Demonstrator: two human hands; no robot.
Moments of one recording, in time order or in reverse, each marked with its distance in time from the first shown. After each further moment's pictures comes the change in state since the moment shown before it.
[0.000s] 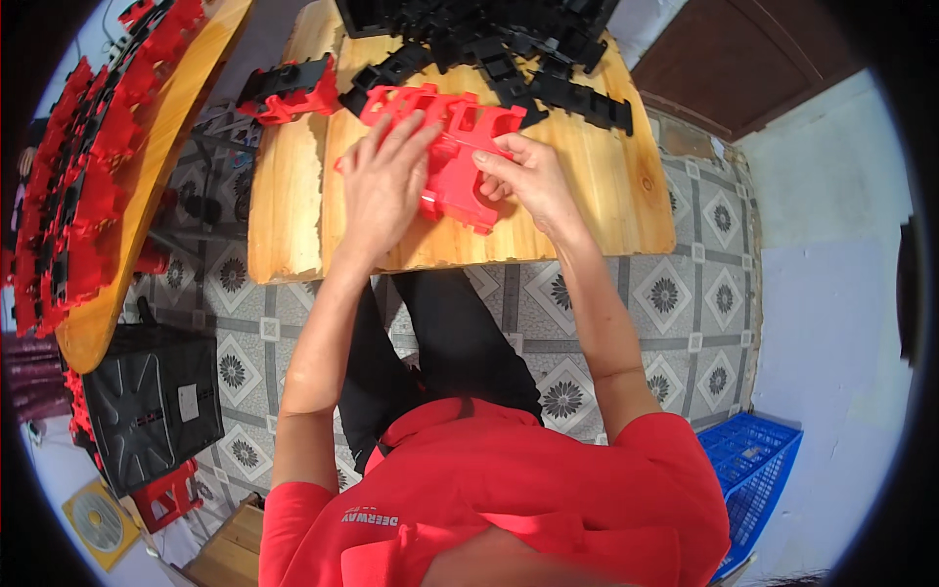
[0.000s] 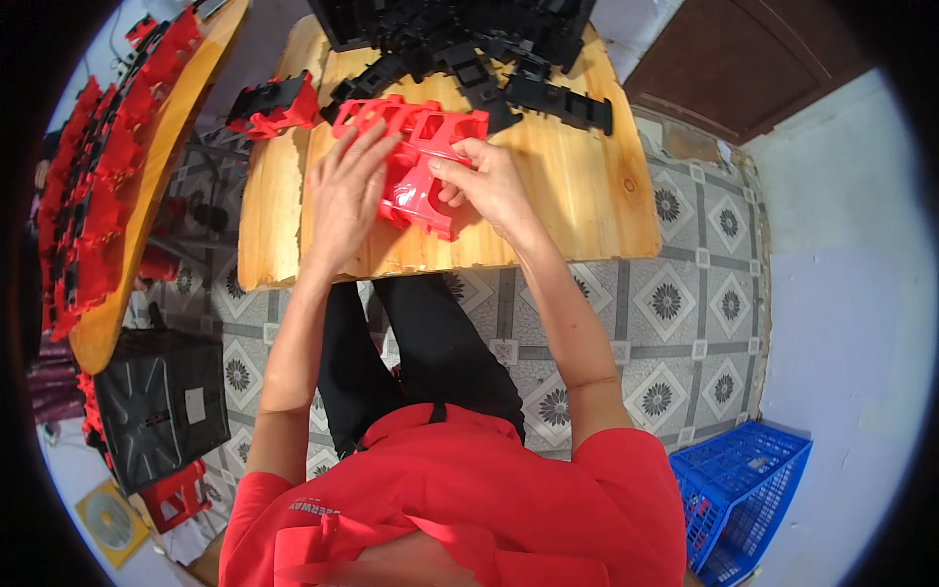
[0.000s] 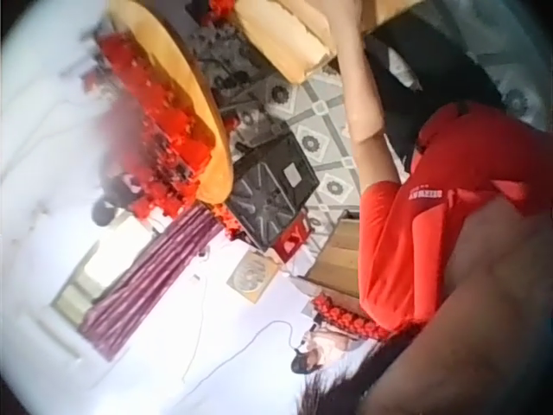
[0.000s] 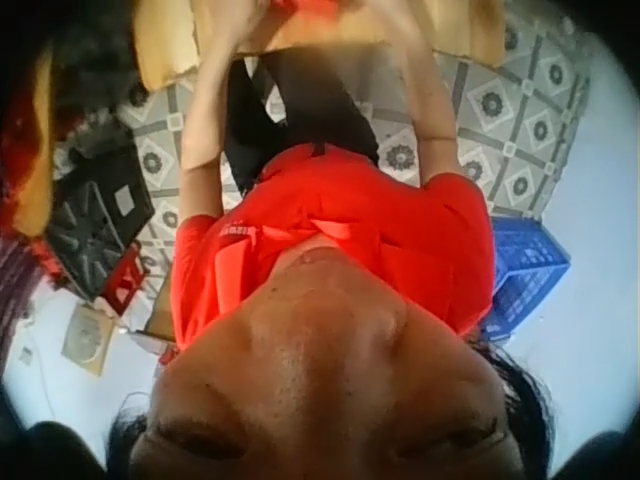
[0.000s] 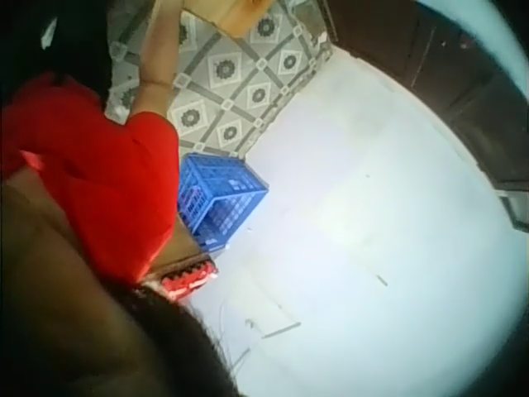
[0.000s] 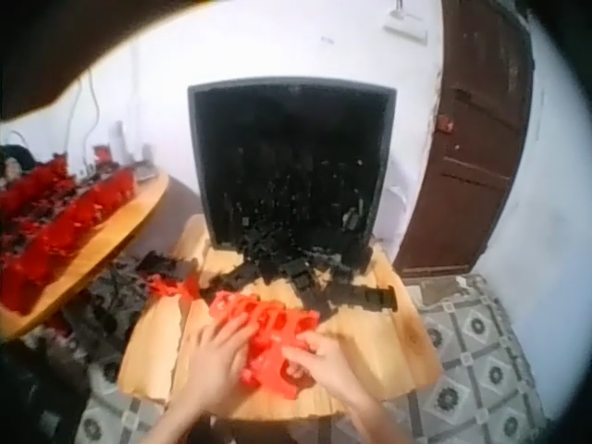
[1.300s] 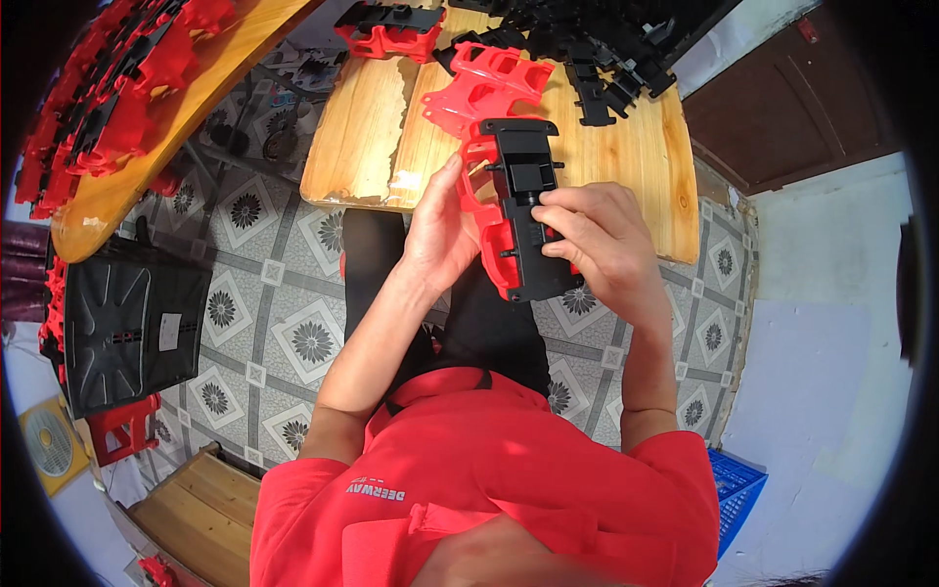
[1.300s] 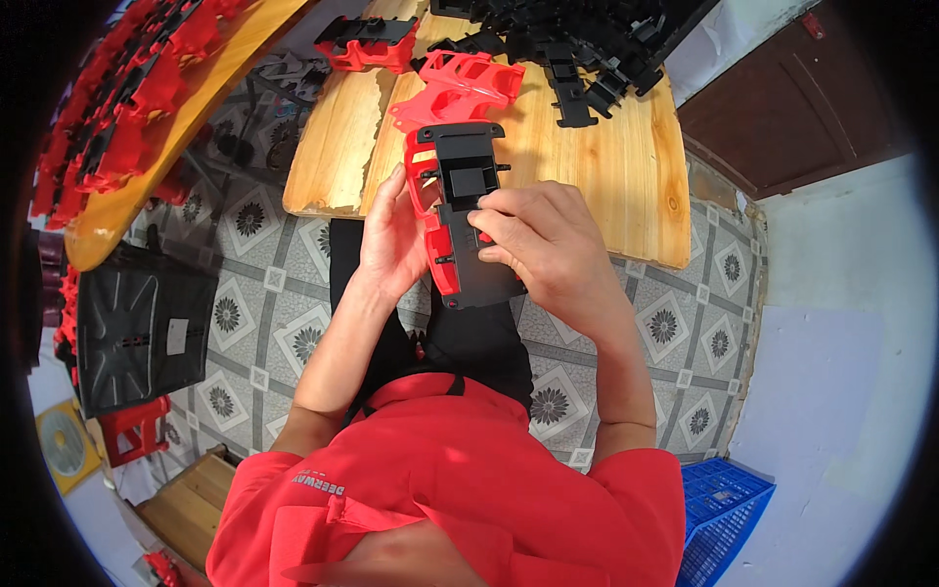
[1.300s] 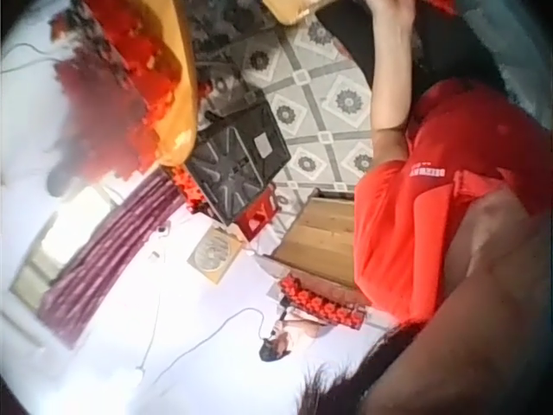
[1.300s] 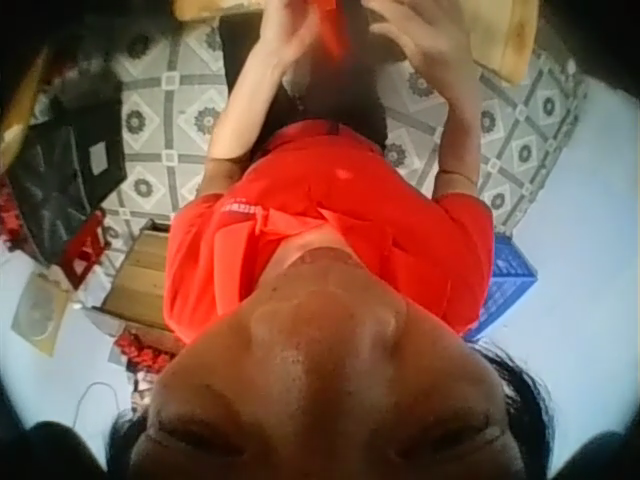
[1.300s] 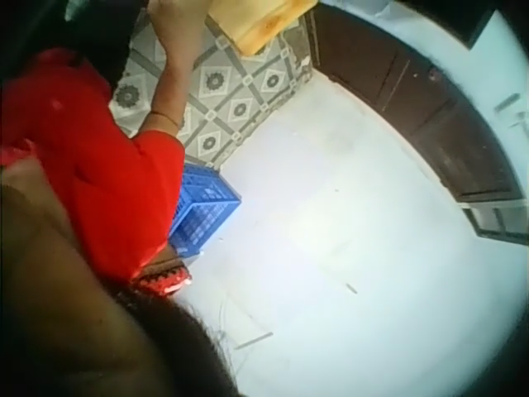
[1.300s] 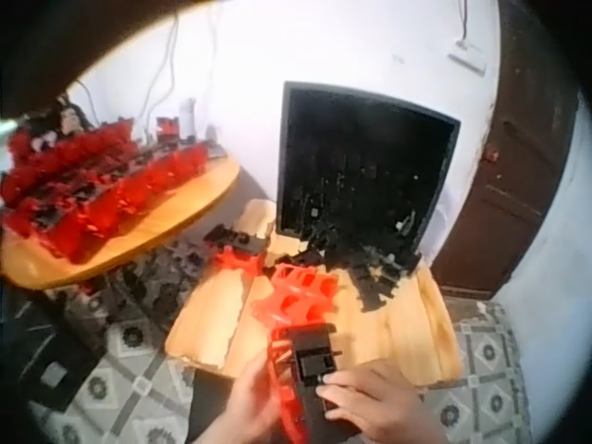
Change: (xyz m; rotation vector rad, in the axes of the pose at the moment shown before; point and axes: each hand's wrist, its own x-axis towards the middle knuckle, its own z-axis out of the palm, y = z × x) left_hand -0.089 0.050 -0.053 -2.224 0.125 -0.826; right_hand -0.121 -0.089 0.058 -1.009 -0.278 -0.893
